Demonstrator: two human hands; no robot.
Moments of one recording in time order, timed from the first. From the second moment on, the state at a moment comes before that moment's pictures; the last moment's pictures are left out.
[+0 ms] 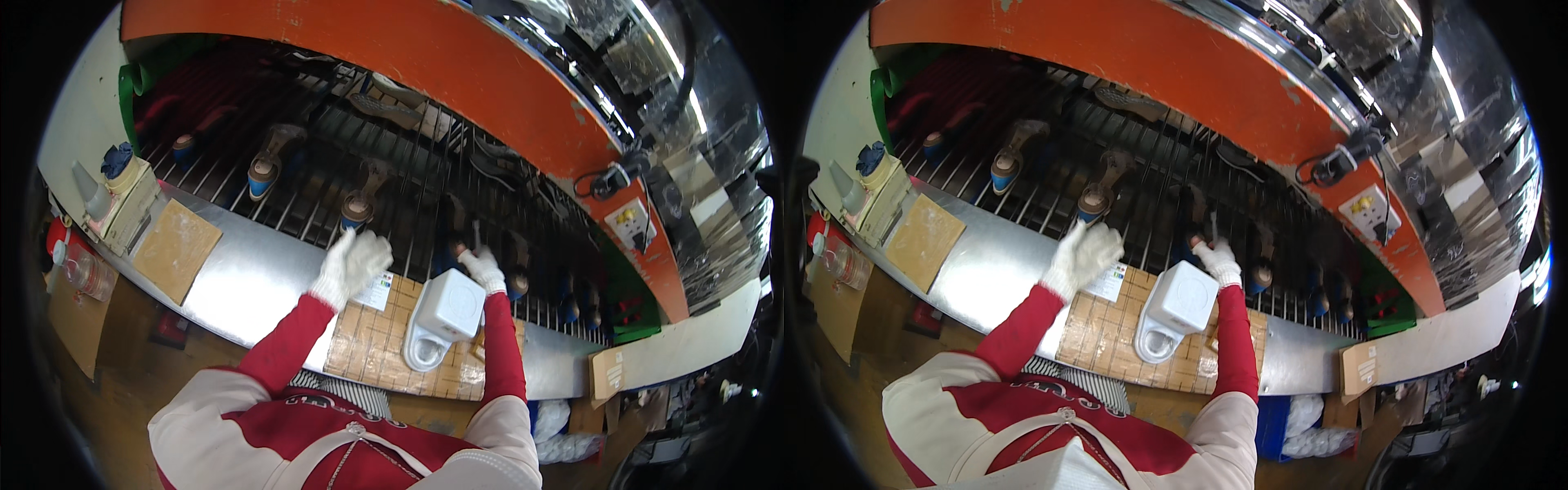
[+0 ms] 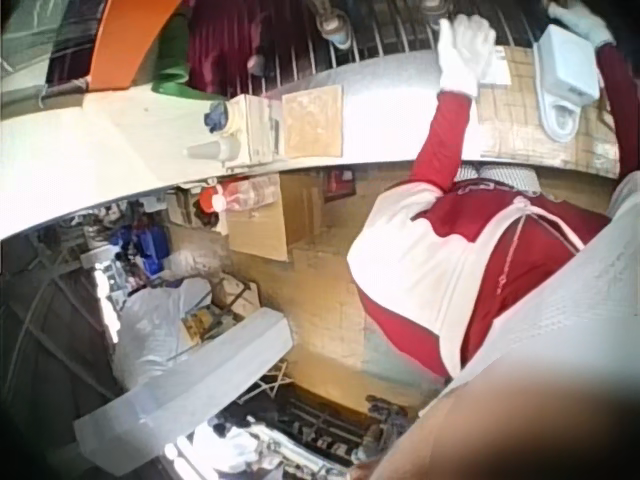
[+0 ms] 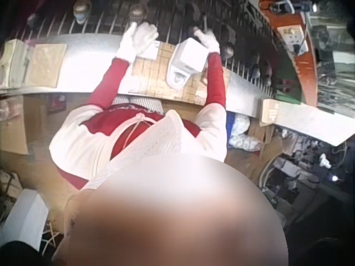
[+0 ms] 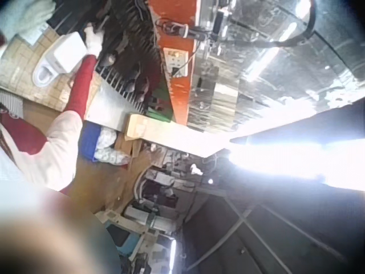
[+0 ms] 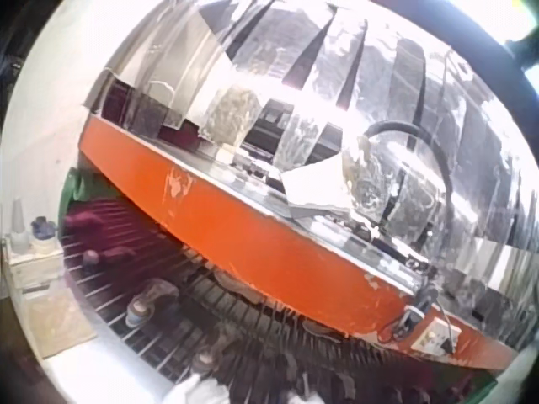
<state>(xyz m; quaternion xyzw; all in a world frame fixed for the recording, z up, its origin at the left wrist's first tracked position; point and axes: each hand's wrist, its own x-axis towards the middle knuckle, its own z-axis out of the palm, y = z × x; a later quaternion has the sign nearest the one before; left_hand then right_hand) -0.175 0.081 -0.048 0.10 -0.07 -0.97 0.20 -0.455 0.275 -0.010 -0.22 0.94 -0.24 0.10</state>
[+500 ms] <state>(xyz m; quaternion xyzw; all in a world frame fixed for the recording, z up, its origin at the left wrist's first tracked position) -0.191 0.098 -0.063 0.02 -0.15 -0.99 0.05 -0.461 0.249 0.050 -0.14 0.80 -0.56 0.18</state>
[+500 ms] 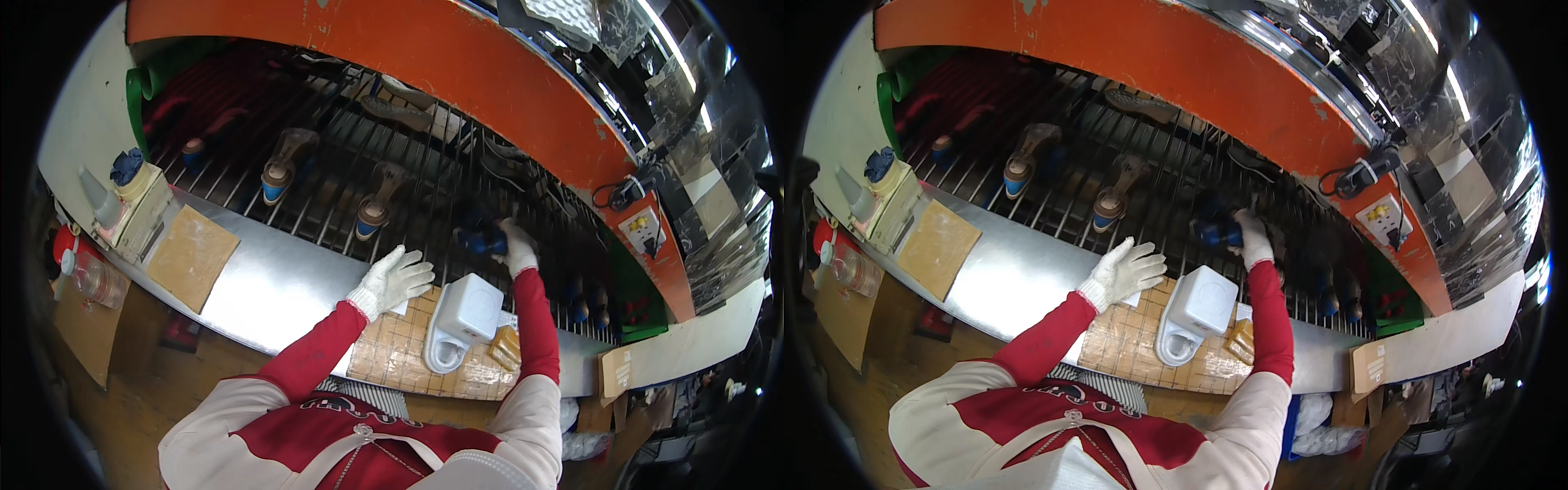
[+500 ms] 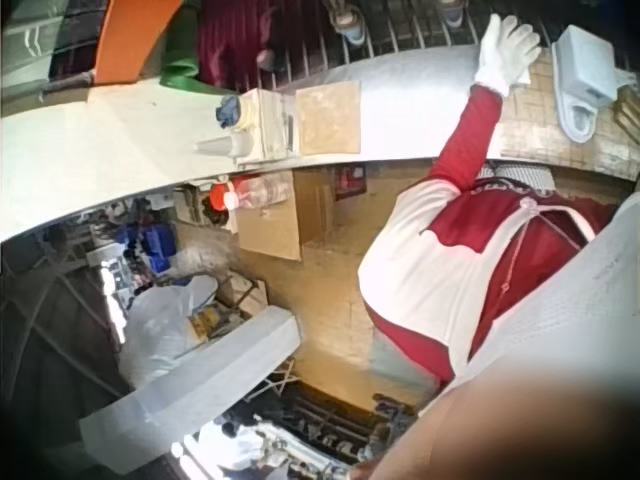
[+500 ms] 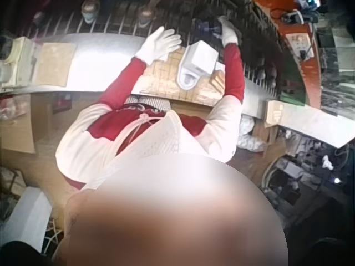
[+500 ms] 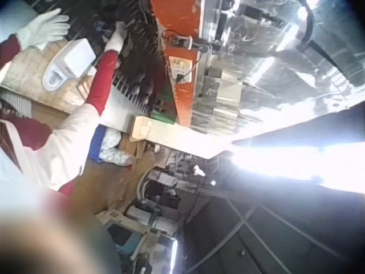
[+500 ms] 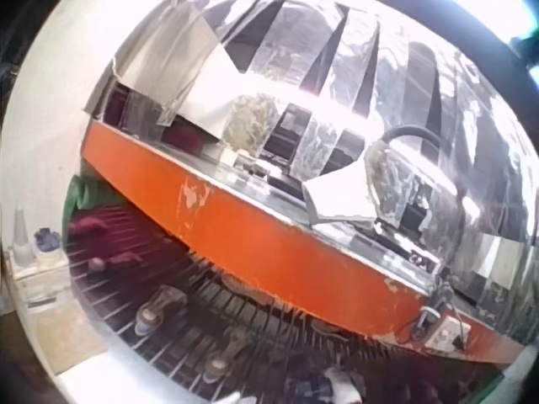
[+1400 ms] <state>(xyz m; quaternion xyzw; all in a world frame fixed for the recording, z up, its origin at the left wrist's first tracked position) -0.012 0.127 -0.013 -0.03 -0.60 -0.79 -0.13 -0.161 0.288 0.064 -0.36 0.60 -0.63 0.33</state>
